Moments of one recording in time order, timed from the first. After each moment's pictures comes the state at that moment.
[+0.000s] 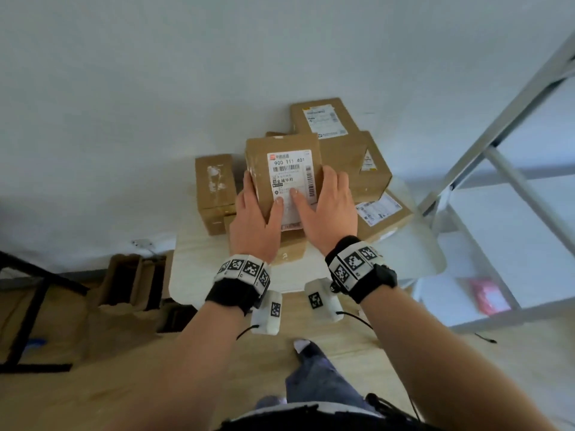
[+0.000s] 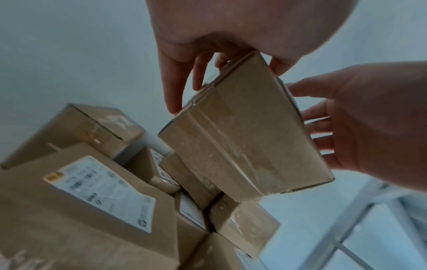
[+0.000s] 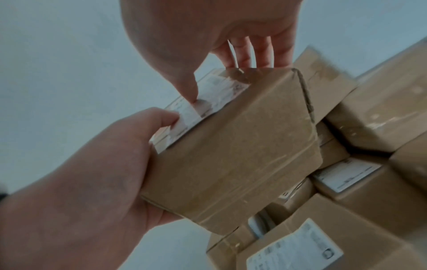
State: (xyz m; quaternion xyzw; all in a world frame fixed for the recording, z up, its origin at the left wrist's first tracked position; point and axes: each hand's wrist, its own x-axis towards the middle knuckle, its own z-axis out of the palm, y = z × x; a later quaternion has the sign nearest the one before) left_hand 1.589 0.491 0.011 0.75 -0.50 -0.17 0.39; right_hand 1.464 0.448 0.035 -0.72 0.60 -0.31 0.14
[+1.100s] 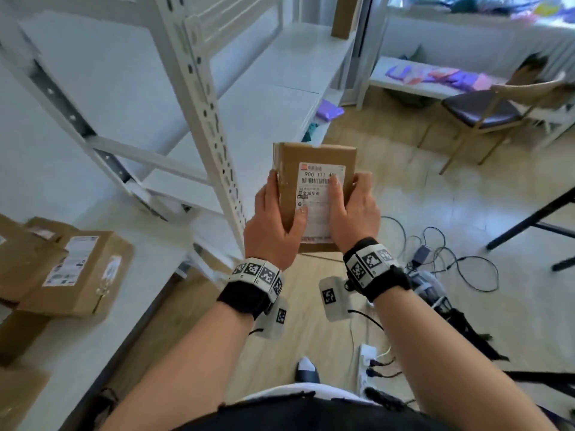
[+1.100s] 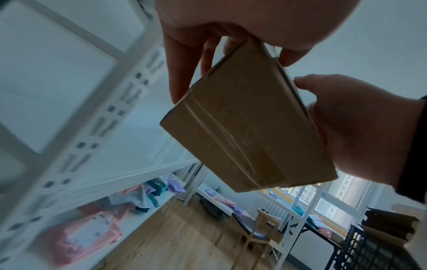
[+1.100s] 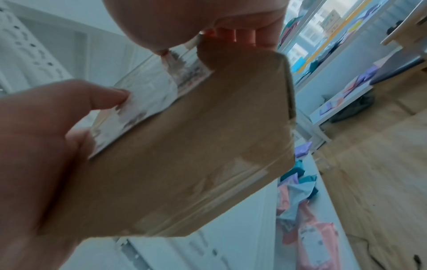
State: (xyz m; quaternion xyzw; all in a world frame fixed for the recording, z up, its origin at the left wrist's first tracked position) left_hand 1.062 0.622 0.017 0.33 -0.85 -0.31 0.26; right_hand 0.940 0.707 0.009 -0.25 0.85 -0.46 -0.03
